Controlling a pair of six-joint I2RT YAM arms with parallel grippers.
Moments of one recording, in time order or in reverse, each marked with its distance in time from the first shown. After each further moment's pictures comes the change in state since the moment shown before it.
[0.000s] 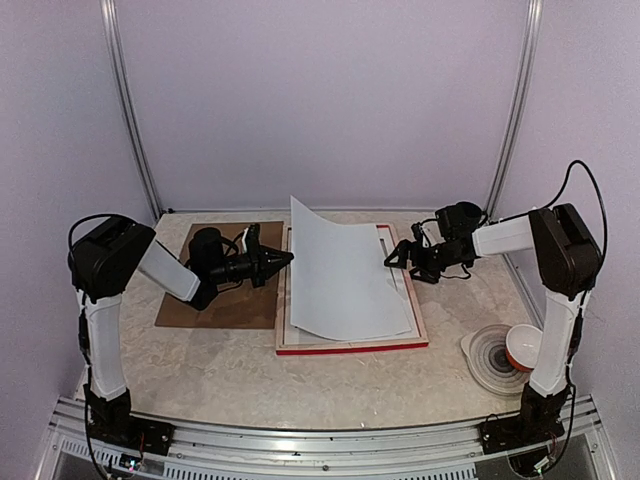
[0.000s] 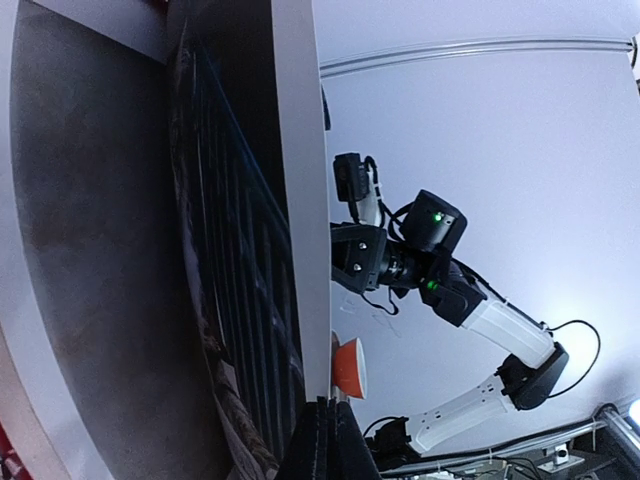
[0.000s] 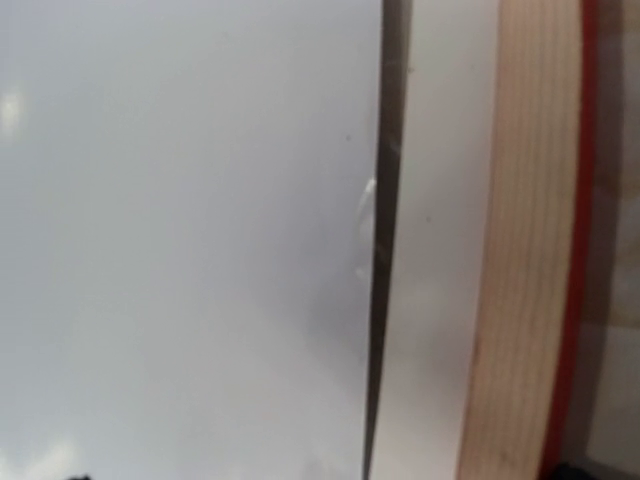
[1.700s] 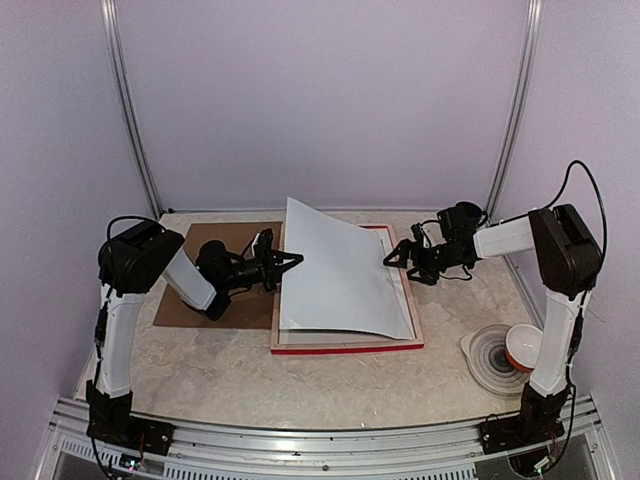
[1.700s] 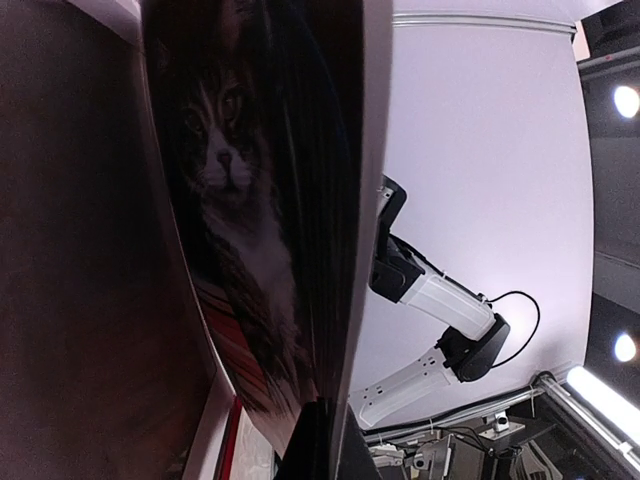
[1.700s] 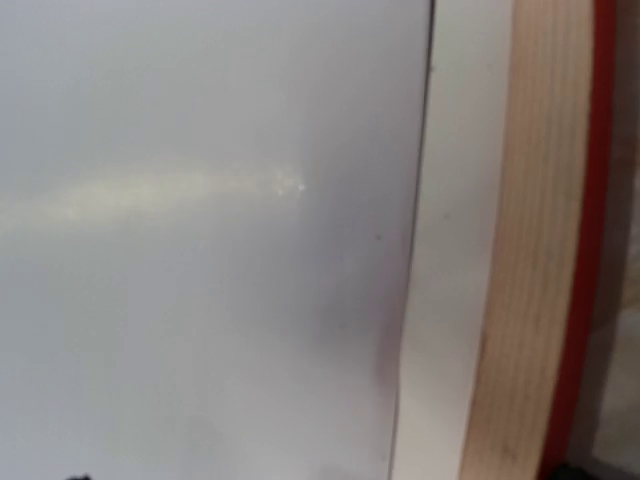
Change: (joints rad) left arm -0.028 0.208 0.082 0.407 0.079 -0.283; right arm -0.013 0.000 -0.027 0.055 -0.085 0.036
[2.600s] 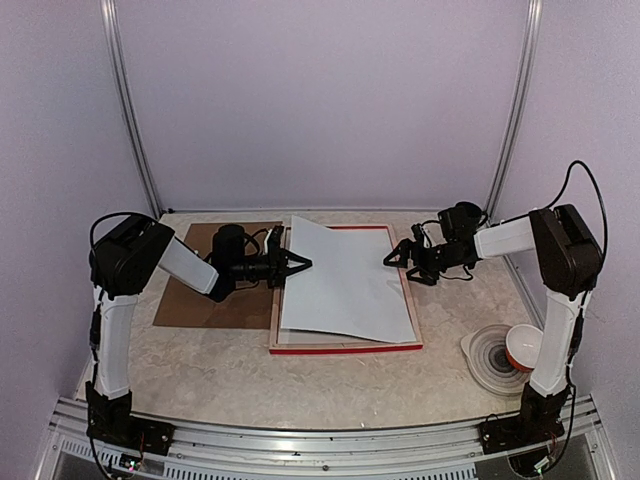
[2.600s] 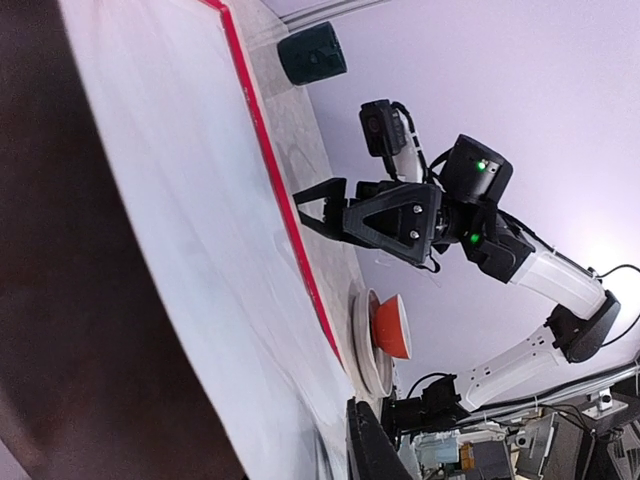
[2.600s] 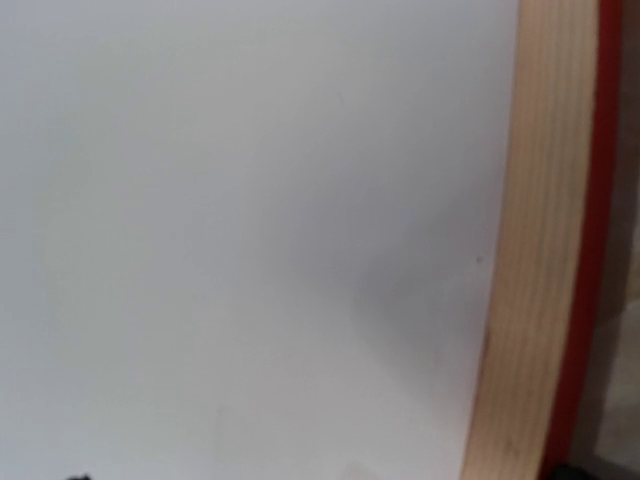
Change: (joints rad) left arm -0.015 -0.071 0.120 -0.548 0.019 0.457; right arm -0.003 -0.004 -0.005 0.002 -0.021 0.010
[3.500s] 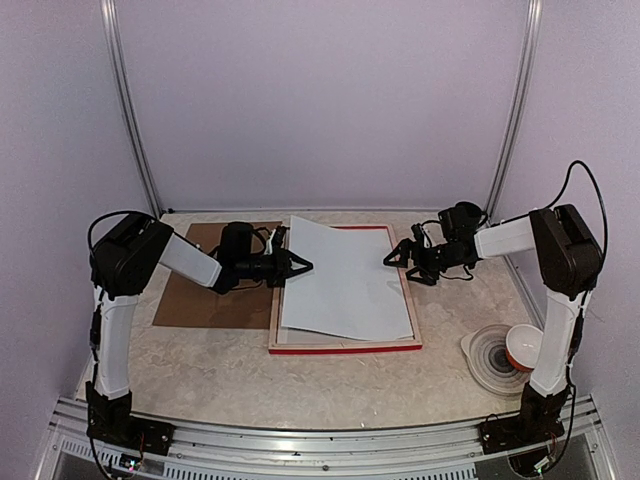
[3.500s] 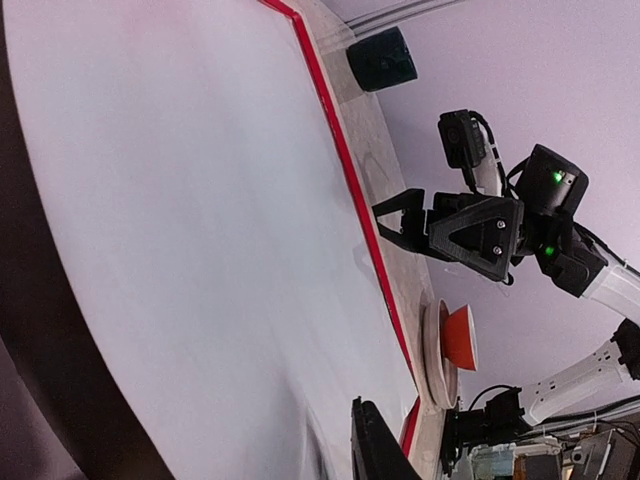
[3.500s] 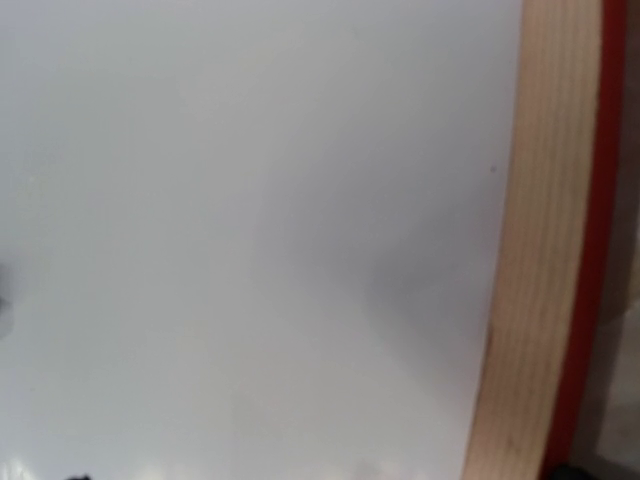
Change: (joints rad) left arm -0.007 0.000 0.069 -0.273 -0.109 0.204; right arm -0.002 0.000 0.000 0.000 -0.013 0.001
